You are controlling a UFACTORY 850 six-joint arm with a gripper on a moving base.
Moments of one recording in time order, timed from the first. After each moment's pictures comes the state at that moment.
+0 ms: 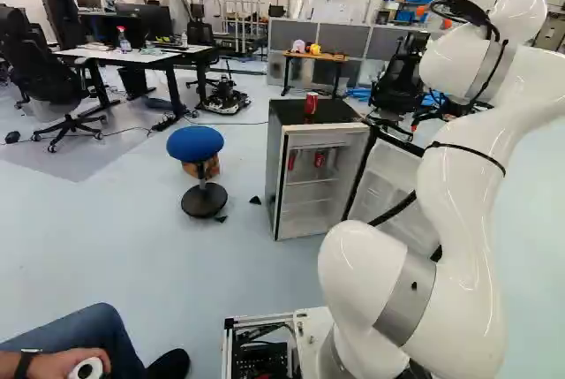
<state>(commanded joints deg) -47.3 -47.9 -110.2 9.5 -44.5 0.0</state>
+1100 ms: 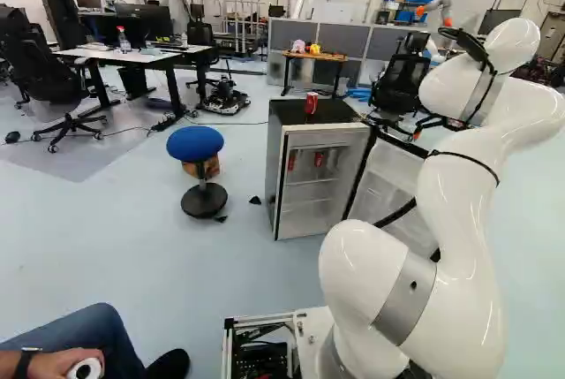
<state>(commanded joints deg) -49.2 -57.5 -122.6 9.5 -57.9 0.0</state>
